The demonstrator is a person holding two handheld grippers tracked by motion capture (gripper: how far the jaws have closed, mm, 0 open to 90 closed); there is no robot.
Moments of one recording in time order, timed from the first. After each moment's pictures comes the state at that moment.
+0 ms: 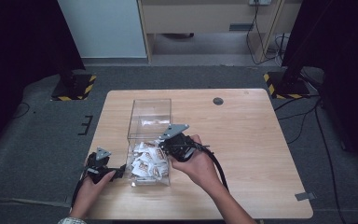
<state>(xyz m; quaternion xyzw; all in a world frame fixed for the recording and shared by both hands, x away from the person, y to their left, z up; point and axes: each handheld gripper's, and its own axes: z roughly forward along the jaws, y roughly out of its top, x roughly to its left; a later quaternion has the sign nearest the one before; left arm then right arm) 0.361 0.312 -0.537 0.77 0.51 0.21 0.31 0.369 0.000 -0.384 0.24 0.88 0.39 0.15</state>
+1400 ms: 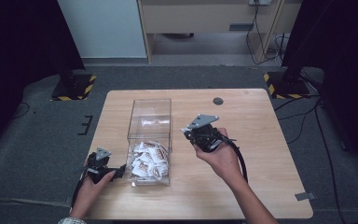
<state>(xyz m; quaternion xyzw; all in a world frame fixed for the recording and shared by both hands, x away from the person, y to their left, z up) 0.361 0.312 -0.537 0.77 0.51 0.21 0.31 0.390 -0.069 -0.378 0.30 0.85 0.39 0.19</state>
